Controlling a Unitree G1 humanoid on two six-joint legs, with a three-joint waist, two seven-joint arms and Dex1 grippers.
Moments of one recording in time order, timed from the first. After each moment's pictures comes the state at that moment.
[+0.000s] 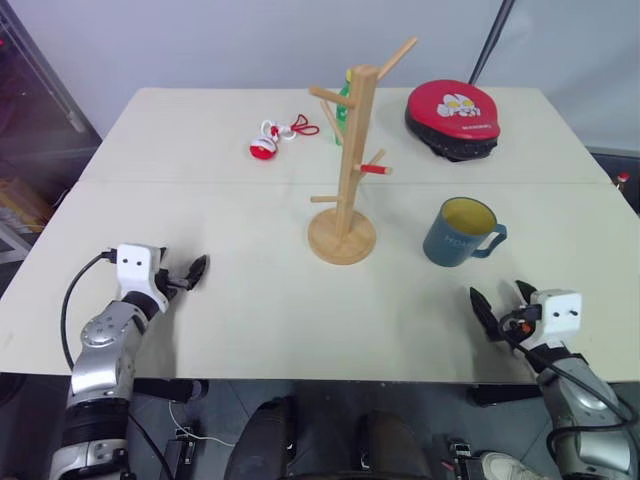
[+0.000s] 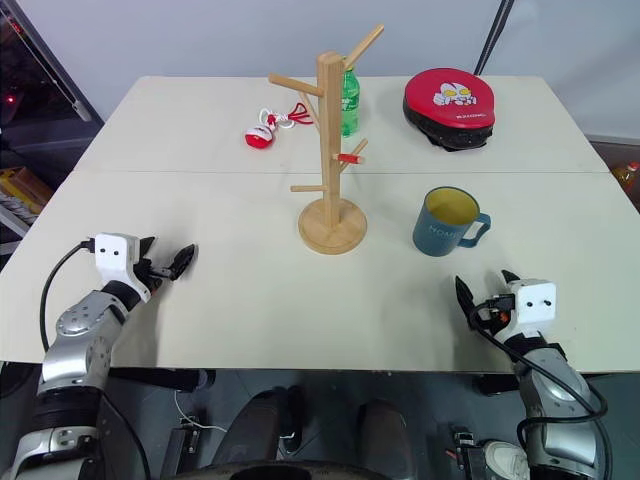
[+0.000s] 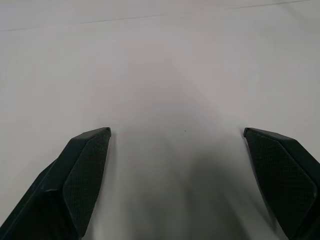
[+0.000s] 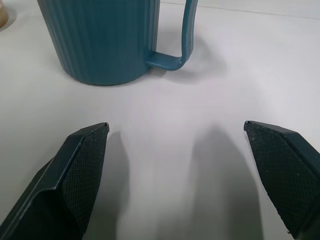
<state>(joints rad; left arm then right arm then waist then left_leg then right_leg) -0.14 0.46 0.27 0.18 -0.28 0.15 -0.45 0.18 -0.39 -0.37 -0.04 0.30 0.02 0.44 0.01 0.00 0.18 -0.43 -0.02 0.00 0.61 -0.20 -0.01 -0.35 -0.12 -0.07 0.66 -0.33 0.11</state>
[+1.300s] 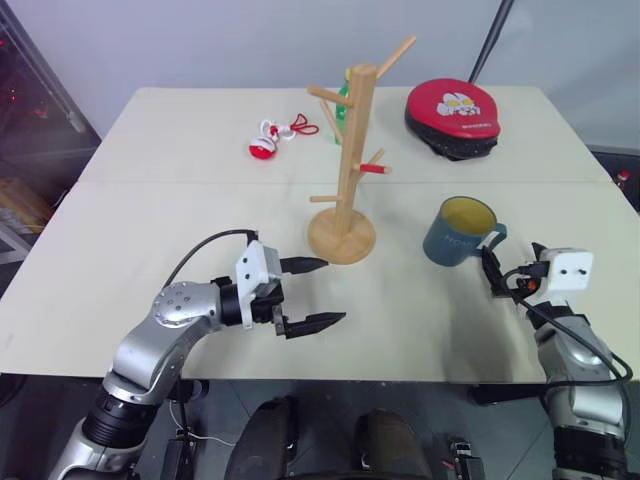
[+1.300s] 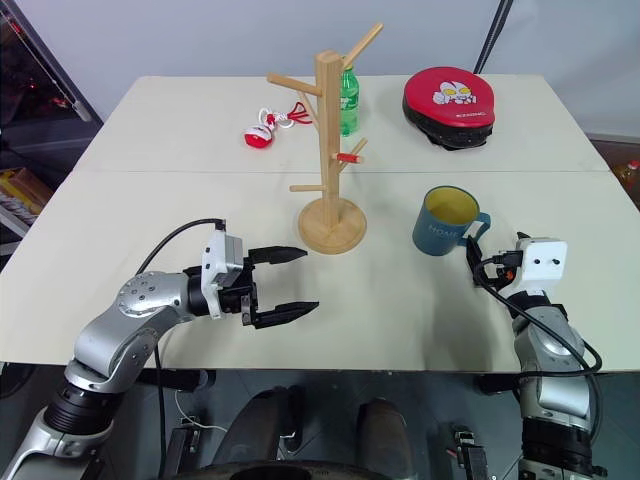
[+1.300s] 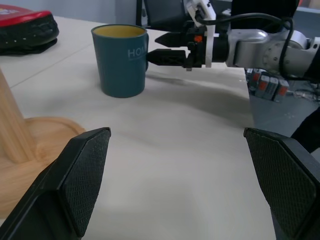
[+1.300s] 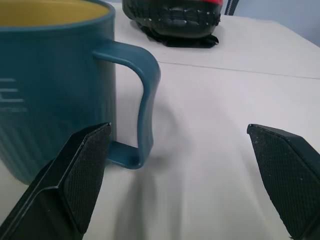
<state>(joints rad) -0.22 0.52 -0.15 -0.41 -0.49 0.40 -0.94 -0.04 -0.43 -0.37 0.02 0.28 0.08 0.31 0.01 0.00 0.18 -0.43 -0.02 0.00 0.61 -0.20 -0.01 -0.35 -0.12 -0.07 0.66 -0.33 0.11</state>
